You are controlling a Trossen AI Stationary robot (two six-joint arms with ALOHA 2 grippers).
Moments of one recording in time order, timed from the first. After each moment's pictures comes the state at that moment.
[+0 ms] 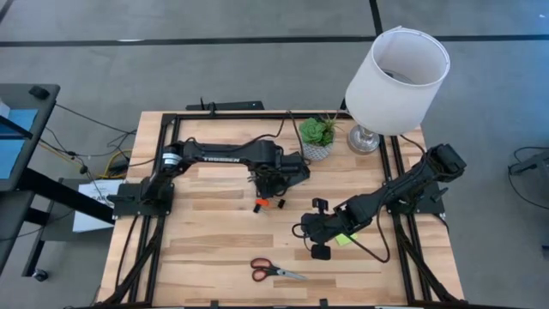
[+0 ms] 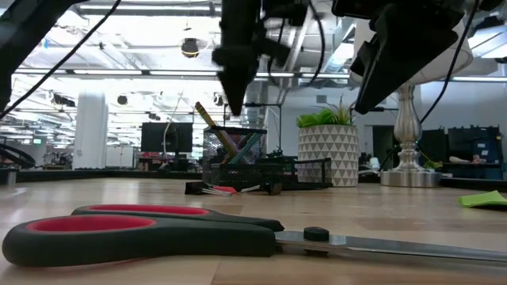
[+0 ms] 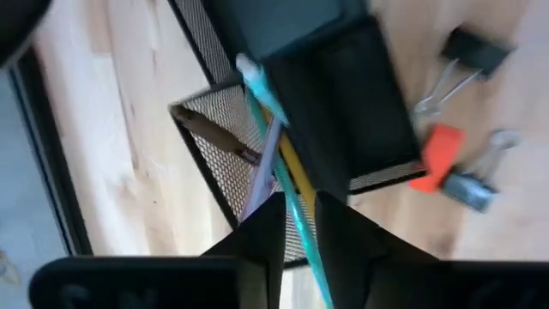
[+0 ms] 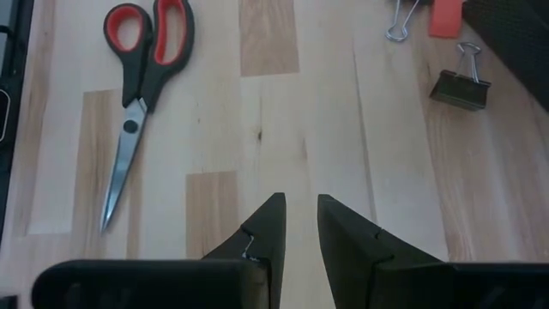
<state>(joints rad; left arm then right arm) 0.04 2.13 2.00 -1.40 -0.28 0.03 0.47 1.62 1.05 -0.47 0.19 0.45</state>
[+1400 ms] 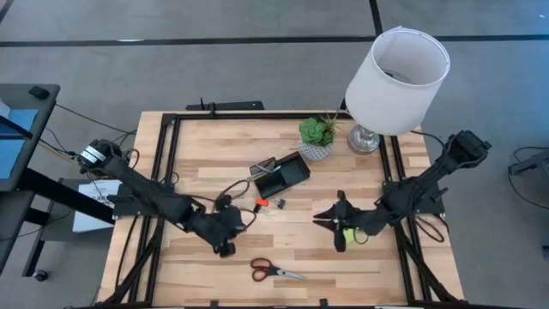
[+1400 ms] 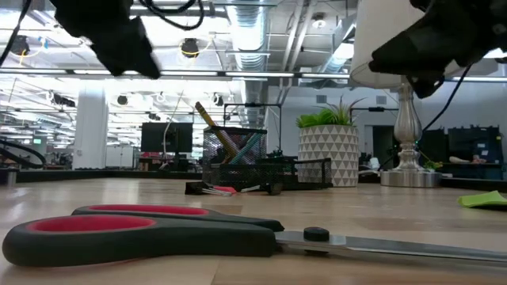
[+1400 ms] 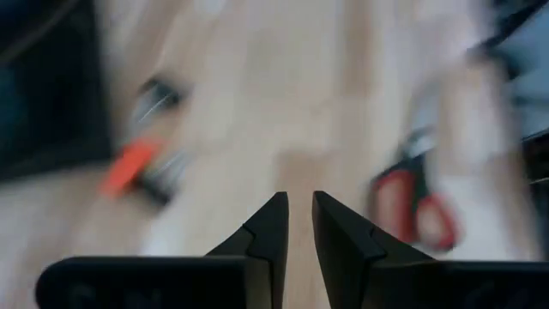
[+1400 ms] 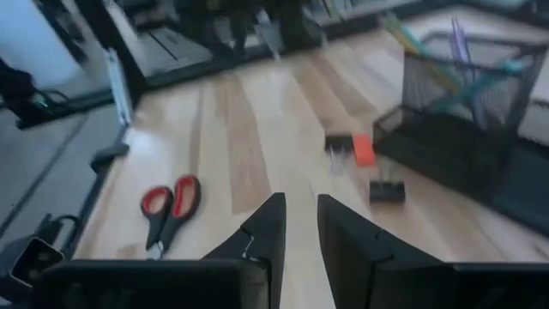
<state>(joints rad) -0.52 1.41 0.86 -0.27 -0.38 -0.57 0.63 1.28 0.43 0.44 0.63 0.46</state>
